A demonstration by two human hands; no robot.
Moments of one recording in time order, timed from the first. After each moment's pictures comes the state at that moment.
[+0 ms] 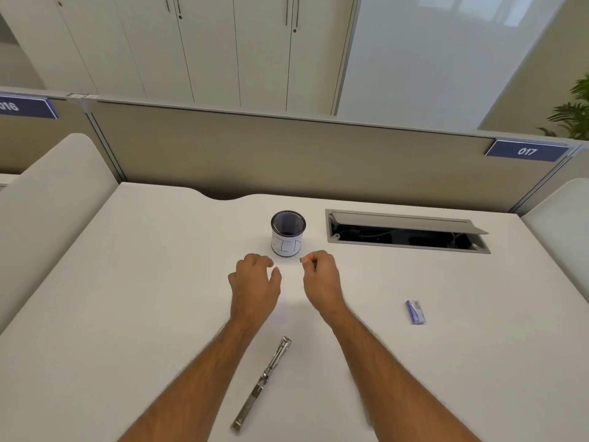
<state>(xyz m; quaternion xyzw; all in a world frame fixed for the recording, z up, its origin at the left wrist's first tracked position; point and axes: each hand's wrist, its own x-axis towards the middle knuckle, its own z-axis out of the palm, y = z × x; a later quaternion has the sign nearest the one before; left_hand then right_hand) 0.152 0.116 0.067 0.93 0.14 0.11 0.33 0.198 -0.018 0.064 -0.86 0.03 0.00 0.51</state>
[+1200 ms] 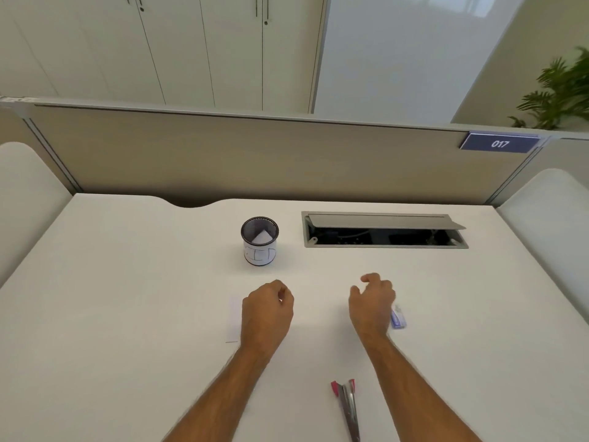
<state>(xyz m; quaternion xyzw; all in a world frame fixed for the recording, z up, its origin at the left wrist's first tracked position) 0.160 0.051 0.071 0.89 0.13 0.03 0.43 0.214 -0.146 0.020 -0.92 0.22 -0.10 0.32</state>
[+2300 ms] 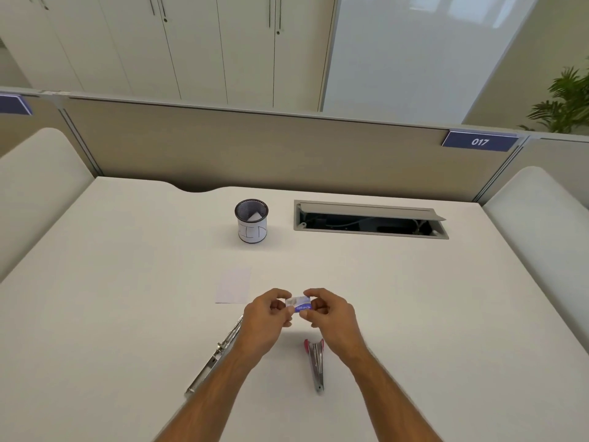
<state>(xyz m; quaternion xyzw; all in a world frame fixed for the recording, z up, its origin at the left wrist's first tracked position) 0.073 0.001 0.065 0.77 0.16 -0.06 0.61 0.096 -0.162 0.062 -0.80 0.03 0.13 0.58</state>
